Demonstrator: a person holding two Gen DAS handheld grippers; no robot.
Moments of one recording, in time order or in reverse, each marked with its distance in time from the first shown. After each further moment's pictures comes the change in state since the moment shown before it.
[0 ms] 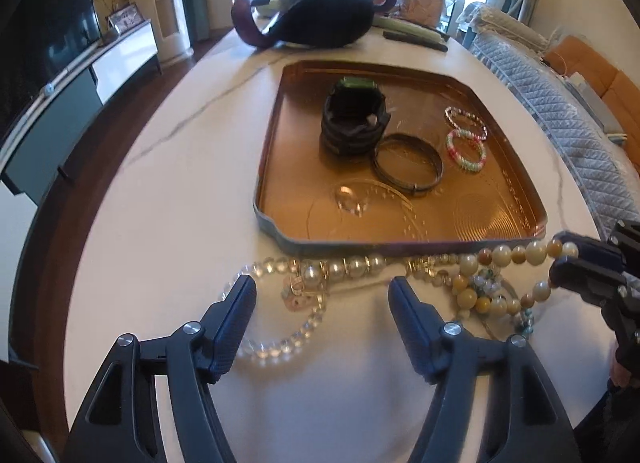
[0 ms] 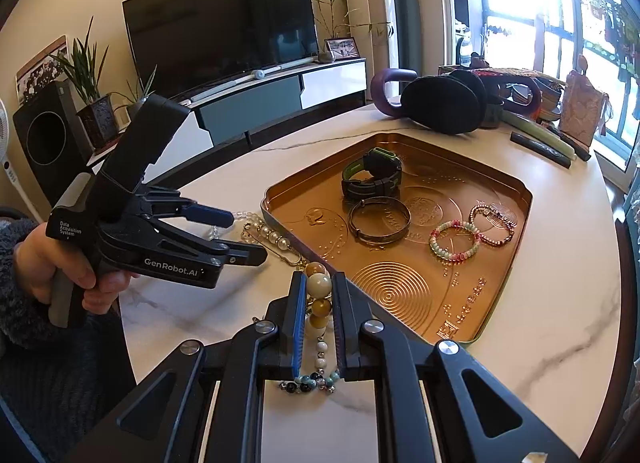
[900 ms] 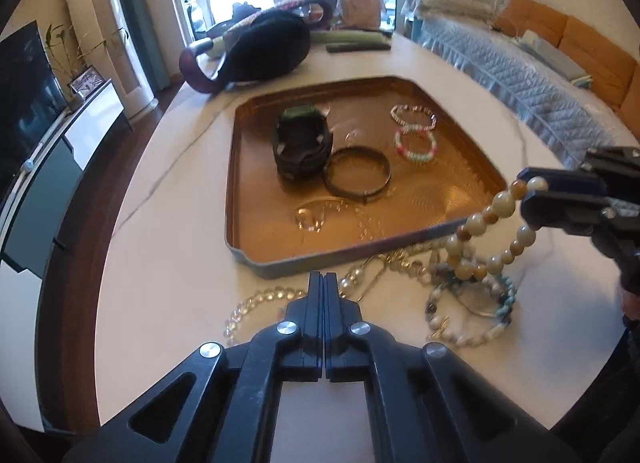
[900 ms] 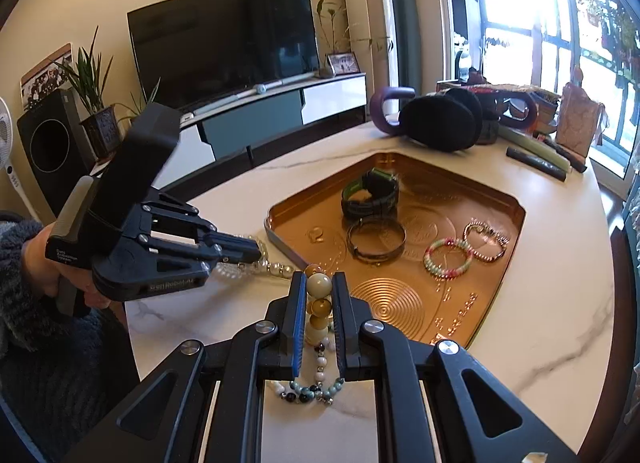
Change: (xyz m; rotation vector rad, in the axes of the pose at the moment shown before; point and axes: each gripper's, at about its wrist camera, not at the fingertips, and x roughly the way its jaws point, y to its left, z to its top) left arm -0.023 -0.024 0.000 0.214 -0.067 -0.026; right arm -0.017 0.000 0.006 -0.001 -0.068 -0.004
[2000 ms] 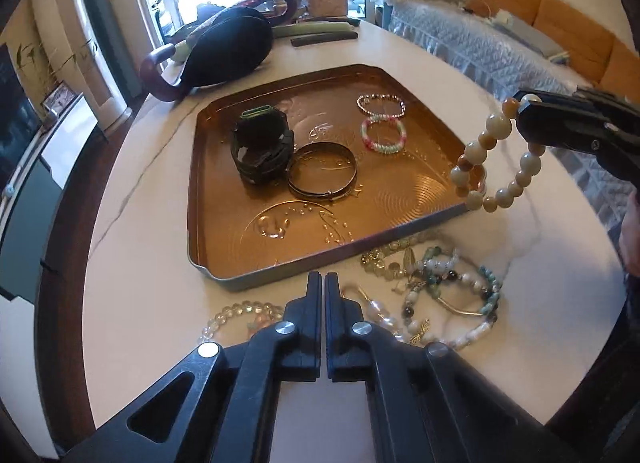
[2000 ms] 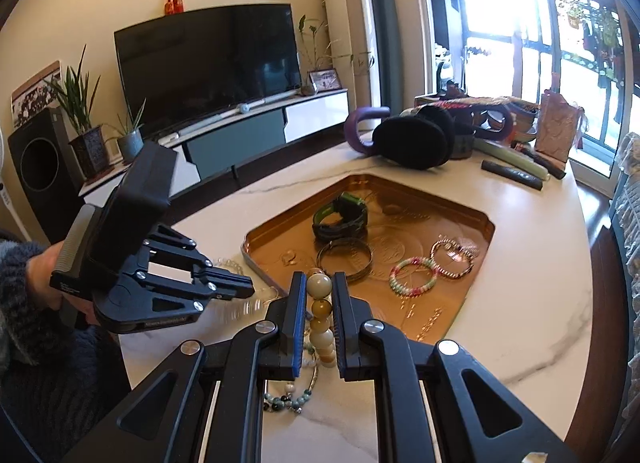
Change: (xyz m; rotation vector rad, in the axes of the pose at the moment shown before) left arm 0.010 -0.014 0.006 0.081 0.042 -0.066; right arm -0.020 -0.021 0.013 0.040 -0.064 -0.040
